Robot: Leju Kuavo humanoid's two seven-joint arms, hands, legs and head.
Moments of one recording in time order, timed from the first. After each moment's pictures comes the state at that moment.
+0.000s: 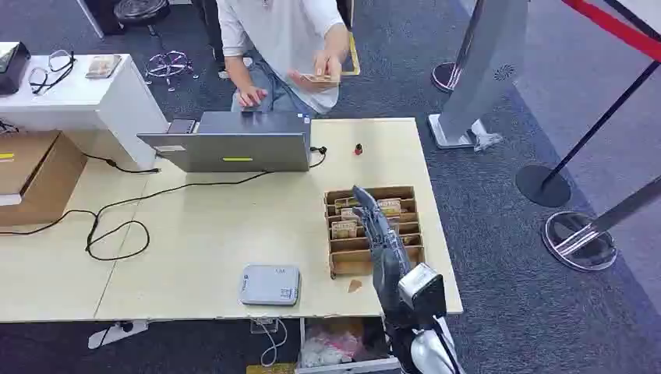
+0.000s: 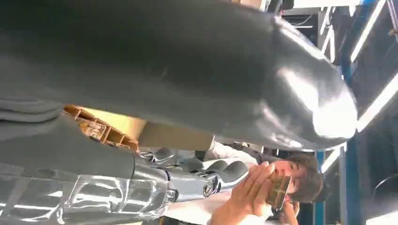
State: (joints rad) left arm -0.09 -0.18 1.04 -0.20 -0.94 0.42 -0.07; right arm -0.02 0.05 0.48 -1.55 0.16 -0.09 -0.56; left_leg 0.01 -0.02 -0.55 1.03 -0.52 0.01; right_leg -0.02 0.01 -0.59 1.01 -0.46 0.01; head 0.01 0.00
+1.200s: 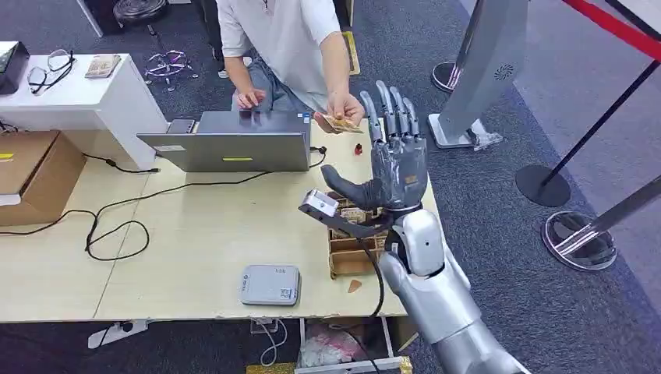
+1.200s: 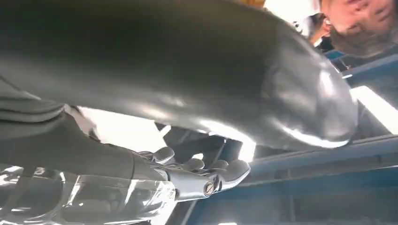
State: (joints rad) left arm -0.10 -0.23 1.03 -0.20 -0.97 0.46 -0.09; right arm -0.49 0.06 0.46 -1.20 1.50 -0.69 -0.09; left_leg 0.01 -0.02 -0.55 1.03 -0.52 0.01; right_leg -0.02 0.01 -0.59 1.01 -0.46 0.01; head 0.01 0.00
